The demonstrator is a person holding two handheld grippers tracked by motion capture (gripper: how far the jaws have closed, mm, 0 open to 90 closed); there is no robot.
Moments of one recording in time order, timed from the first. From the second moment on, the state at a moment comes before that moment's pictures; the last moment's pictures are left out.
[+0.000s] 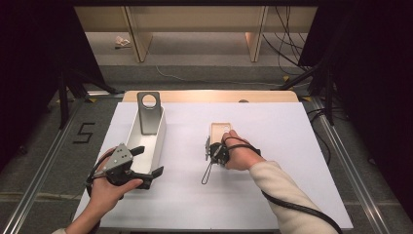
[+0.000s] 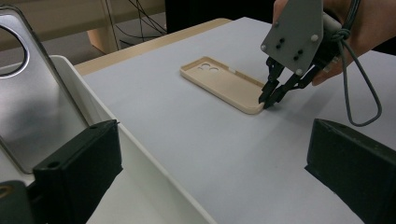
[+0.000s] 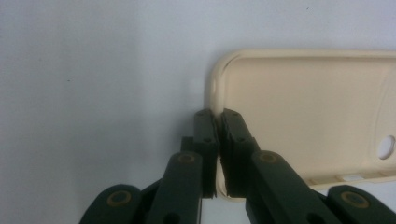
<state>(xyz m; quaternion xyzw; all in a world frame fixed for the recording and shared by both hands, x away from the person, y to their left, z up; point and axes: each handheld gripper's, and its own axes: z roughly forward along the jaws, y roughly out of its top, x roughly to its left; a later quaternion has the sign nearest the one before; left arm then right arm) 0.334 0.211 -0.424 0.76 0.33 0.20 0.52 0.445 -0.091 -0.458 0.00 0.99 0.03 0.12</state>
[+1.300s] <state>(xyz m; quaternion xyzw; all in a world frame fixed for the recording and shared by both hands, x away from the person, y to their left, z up) 0.334 0.210 -0.425 0.76 0.33 0.20 0.52 0.426 -0.113 -0.448 0.00 0.98 0.10 0.17</state>
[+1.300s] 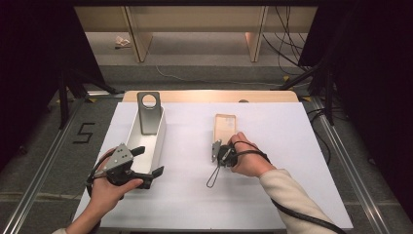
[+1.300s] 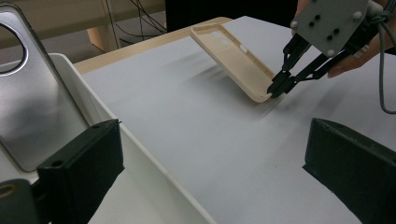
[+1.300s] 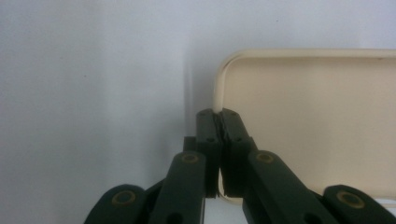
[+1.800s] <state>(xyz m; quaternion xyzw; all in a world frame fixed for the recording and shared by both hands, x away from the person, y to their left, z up) 0.334 0.210 -0.425 0.76 0.33 0.20 0.52 0.414 -0.121 -0.445 0.00 0.97 0.13 0.19</state>
